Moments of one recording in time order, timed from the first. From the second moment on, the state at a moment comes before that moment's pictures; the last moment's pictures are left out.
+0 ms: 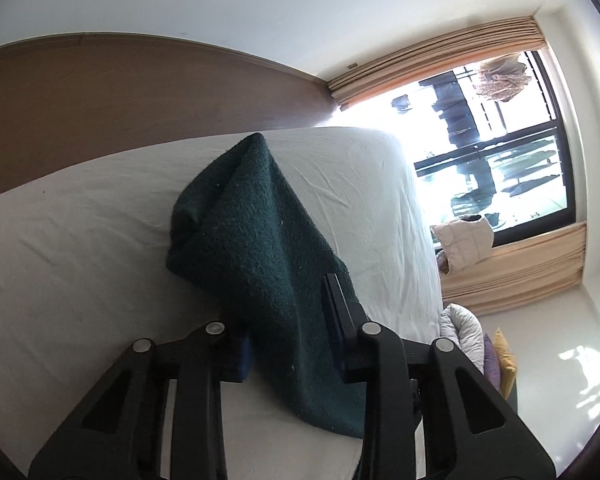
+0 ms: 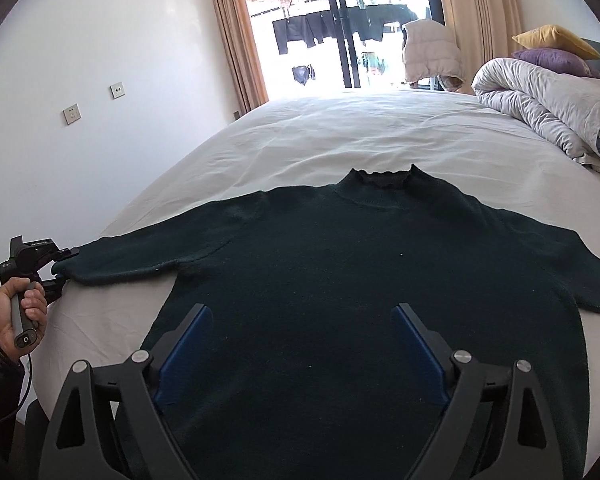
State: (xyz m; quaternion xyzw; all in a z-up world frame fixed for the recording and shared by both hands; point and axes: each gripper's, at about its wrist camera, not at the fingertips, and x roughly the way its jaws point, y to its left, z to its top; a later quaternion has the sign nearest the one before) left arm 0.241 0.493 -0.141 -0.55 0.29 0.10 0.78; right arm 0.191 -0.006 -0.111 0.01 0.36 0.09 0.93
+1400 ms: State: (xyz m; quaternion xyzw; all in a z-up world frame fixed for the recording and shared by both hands) left arm 0.314 0.042 -0.112 -0.11 0.36 -0.11 0.92; right arm 0.315 -0.169 -0.169 0.31 0.46 0.10 0.83
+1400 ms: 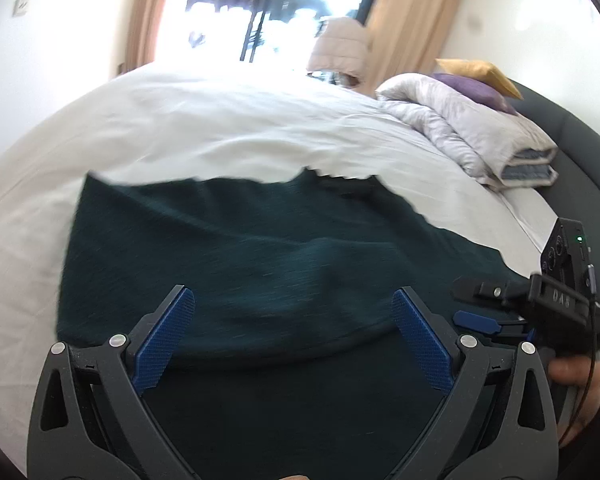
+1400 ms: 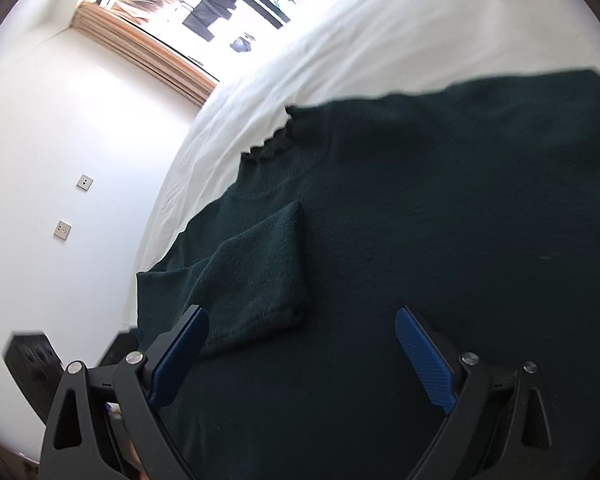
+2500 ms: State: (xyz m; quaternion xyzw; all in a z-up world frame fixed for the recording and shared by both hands) left arm 0.311 0.082 -0.155 -0.16 0.33 -0.10 0.92; right arm 0.355 -0.147 -0.184 0.34 0.52 0.12 0.77
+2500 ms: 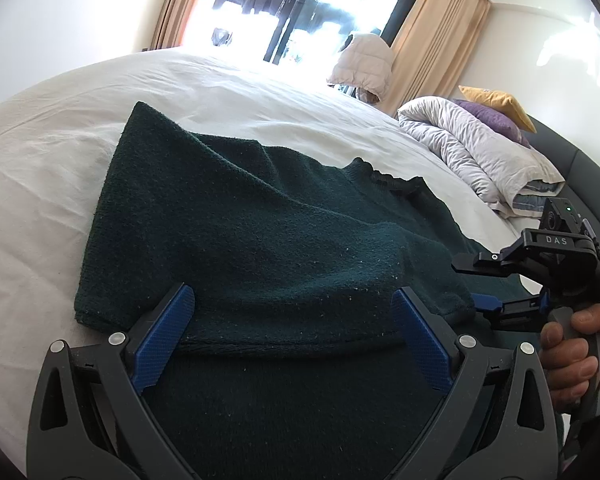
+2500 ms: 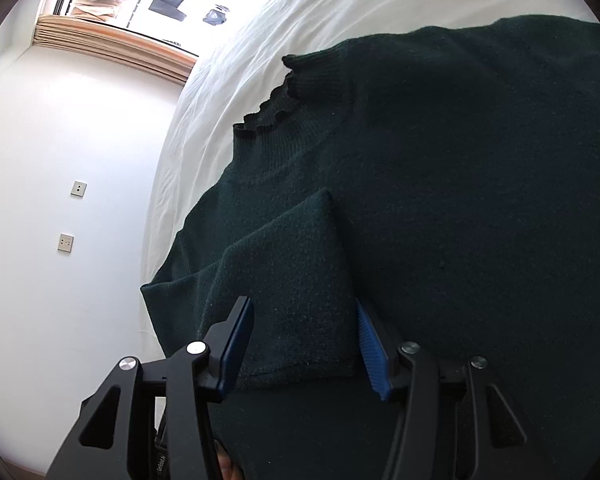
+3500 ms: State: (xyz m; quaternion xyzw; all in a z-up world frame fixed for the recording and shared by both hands) left arm 0.315 0.100 -0.153 -0.18 0.31 -0.12 0.92; right arm 0.347 -0.184 -0.151 0.31 0.51 0.15 0.79
